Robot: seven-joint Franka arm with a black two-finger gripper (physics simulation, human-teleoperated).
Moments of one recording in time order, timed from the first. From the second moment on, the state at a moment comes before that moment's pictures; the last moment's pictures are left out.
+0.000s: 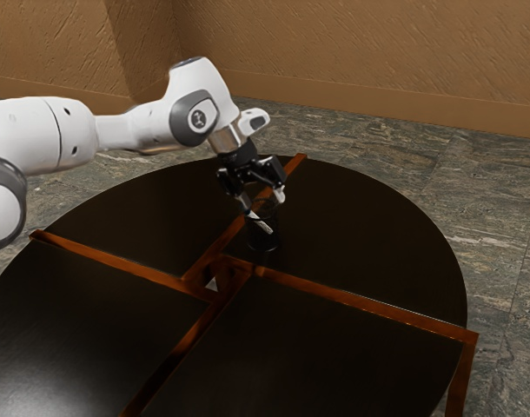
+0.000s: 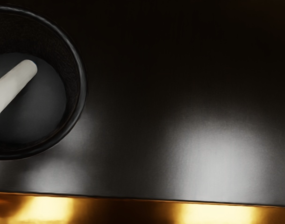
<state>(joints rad) 0.29 0.65 -0.47 -1.35 -0.06 2.07 -0.18</state>
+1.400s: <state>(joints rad) 0.30 0.78 -0.39 -1.23 0.01 2.08 -0.22</state>
